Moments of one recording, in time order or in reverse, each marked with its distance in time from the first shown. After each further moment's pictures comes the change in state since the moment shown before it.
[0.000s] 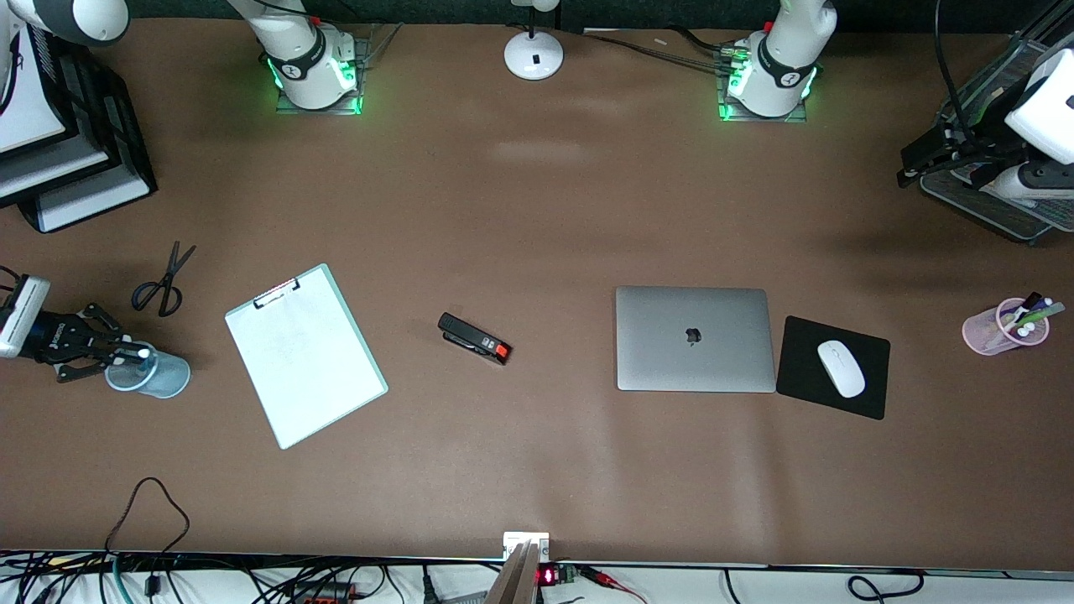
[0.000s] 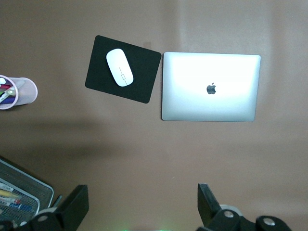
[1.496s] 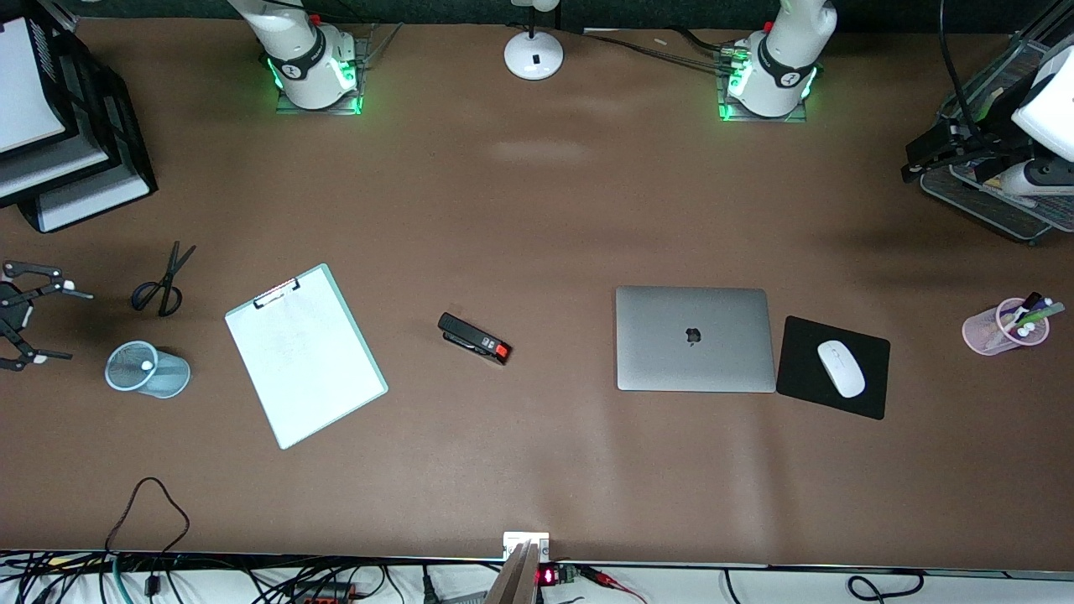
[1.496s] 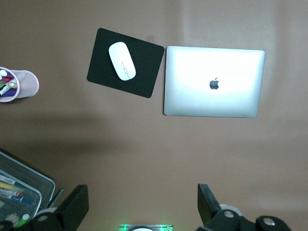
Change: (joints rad) left arm 0.006 -0.001 0.005 -0.003 0.000 -0.021 0.000; right arm 0.027 -0.197 0.006 0.051 -0.131 -0.165 0.536
